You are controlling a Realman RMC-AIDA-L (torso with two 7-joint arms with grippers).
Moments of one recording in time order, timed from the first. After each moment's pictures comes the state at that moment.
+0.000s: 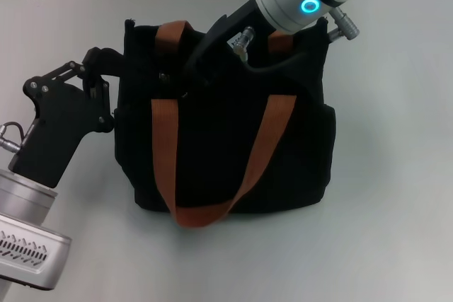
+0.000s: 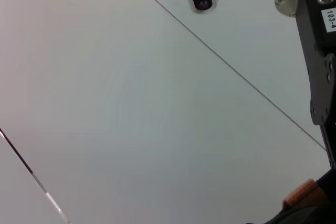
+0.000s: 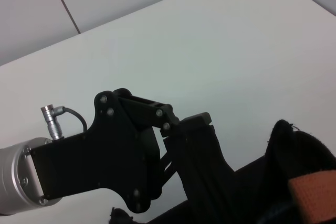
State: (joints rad) left arm -0.31 -2.08 -0.14 -0.25 1.90 1.62 0.69; right arm 1.00 2.09 -1.47 -1.09 -2.18 -1.37 2.51
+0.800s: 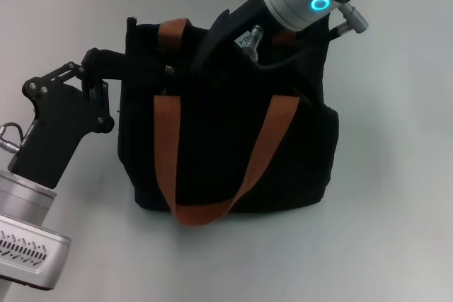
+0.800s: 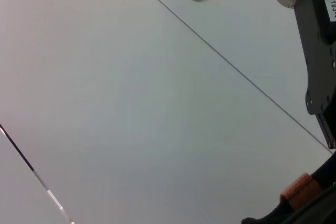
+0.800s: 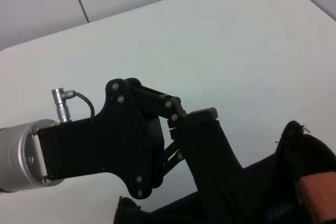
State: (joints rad) left arm -0.30 -2.08 -0.15 -0.25 1.90 1.61 0.69; right arm 0.99 2.08 -1.47 -1.13 -2.19 -1.39 2.43
